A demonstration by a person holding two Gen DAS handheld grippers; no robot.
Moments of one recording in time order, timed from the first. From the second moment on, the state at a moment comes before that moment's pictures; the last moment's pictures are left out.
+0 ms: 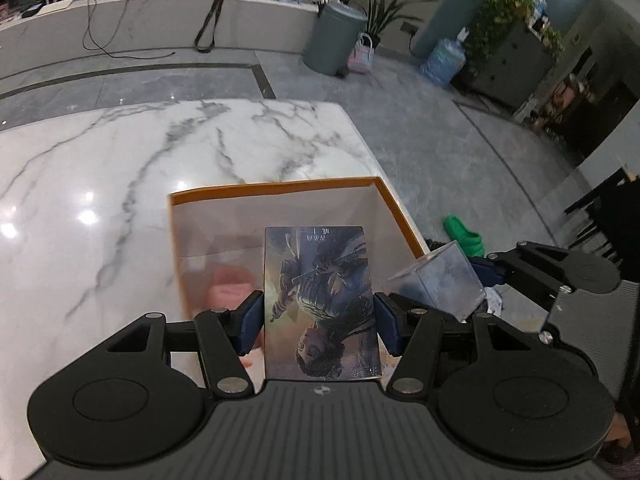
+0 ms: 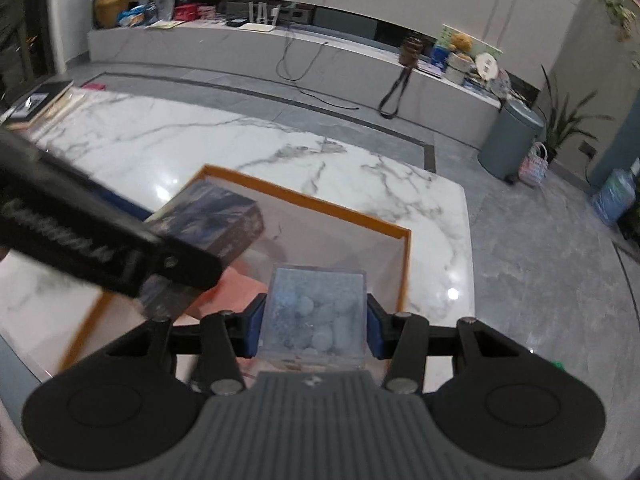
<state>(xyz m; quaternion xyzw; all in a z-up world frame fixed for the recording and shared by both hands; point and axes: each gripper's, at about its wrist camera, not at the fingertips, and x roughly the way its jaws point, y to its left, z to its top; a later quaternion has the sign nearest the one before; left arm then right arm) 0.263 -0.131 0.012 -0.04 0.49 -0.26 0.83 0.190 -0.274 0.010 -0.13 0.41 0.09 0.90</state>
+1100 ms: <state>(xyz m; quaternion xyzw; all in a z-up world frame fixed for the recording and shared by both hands) 0.326 -0.189 -0.042 -0.05 0.56 -0.21 0.80 0.222 -0.288 -0.047 -0.25 0.45 0.18 0.84</state>
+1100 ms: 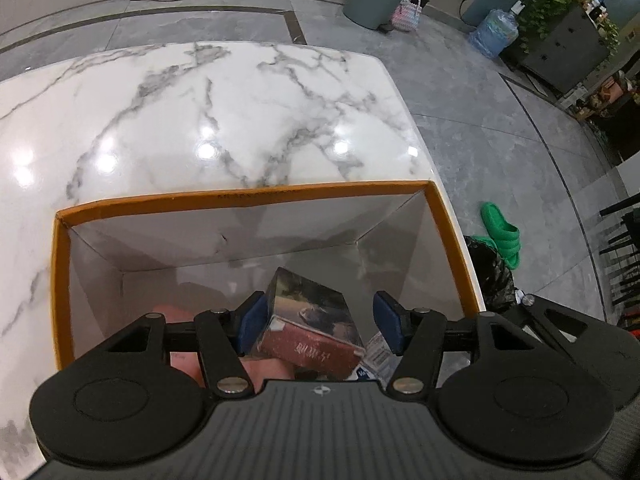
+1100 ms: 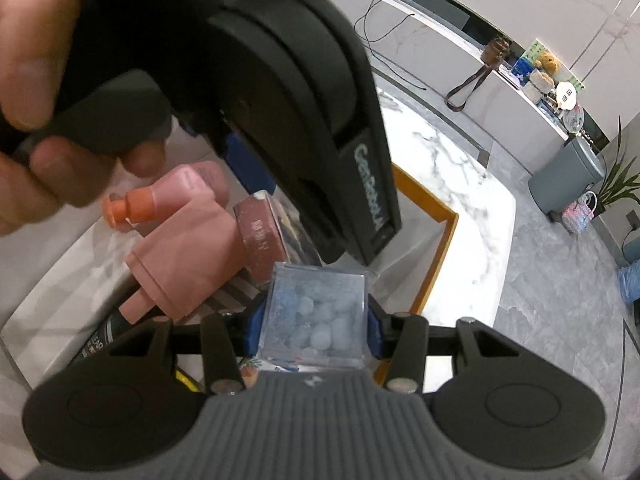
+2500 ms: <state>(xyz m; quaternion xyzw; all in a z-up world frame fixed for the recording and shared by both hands) 0.250 -0.126 -0.037 0.04 0.47 -0.29 0.83 0.246 -0.269 -0.064 -0.29 0.49 0.15 0.81</state>
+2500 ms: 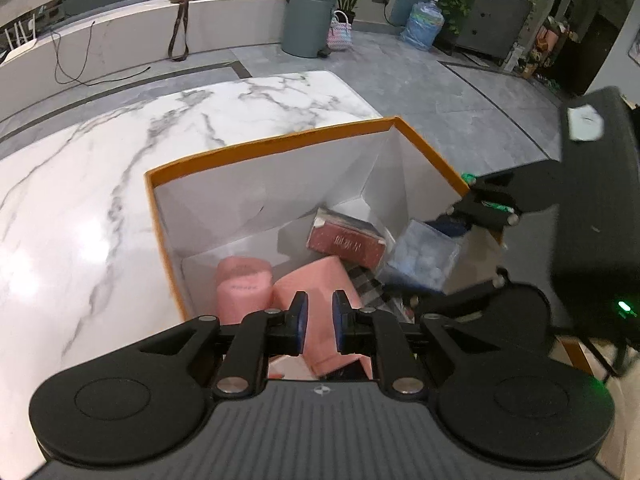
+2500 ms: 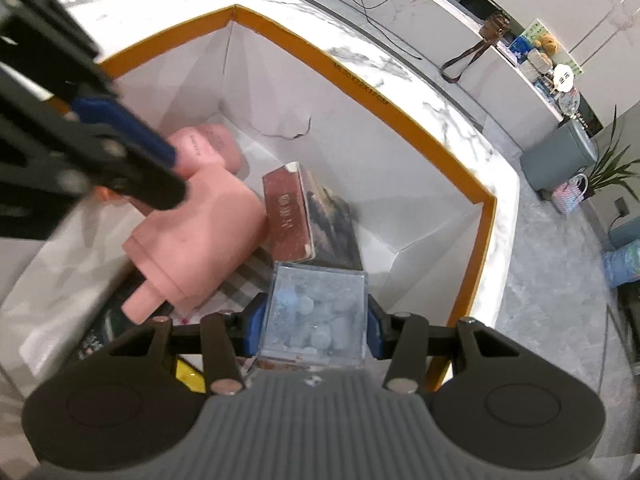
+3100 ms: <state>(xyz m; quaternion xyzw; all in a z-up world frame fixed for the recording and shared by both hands) 0.201 -0.075 0.015 0.04 0.44 -0.27 0.86 0.199 -0.254 -0.017 -0.29 0.44 0.14 0.84</state>
